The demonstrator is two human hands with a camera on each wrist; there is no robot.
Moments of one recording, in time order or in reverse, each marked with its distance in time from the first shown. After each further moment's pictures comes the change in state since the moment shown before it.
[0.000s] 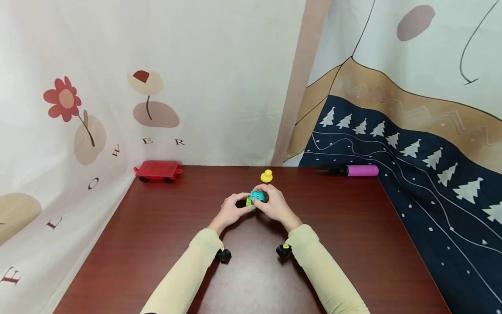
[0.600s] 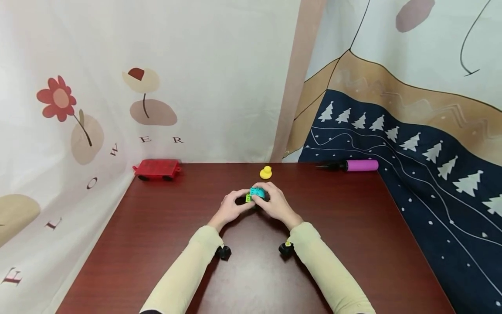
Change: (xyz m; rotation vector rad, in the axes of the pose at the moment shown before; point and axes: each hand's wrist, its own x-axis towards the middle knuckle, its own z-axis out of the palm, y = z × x) left_hand 0.002 0.003 0.000 -0.015 -0.031 -0.013; right_hand -0.007 0.011 0.002 0.039 0.026 -0.034
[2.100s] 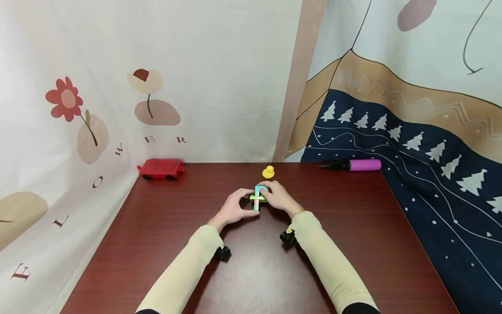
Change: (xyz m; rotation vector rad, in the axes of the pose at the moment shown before) left_hand -0.006 0.012 -0.008 0.133 -0.080 0.055; right_hand 0.027 0.008 -0.008 -0.104 -0.184 0.248
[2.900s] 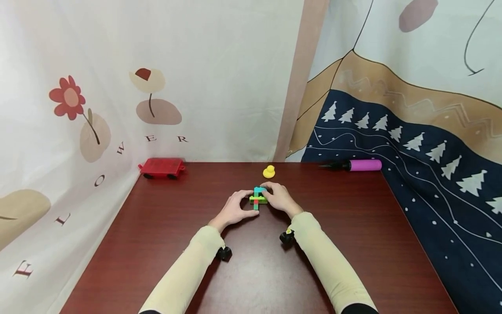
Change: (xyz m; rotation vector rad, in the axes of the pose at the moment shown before) left_hand -0.004 -0.005 0.003 0.008 -0.025 -0.014; right_hand -0.002 0.002 0.005 -0.006 0.017 0.045
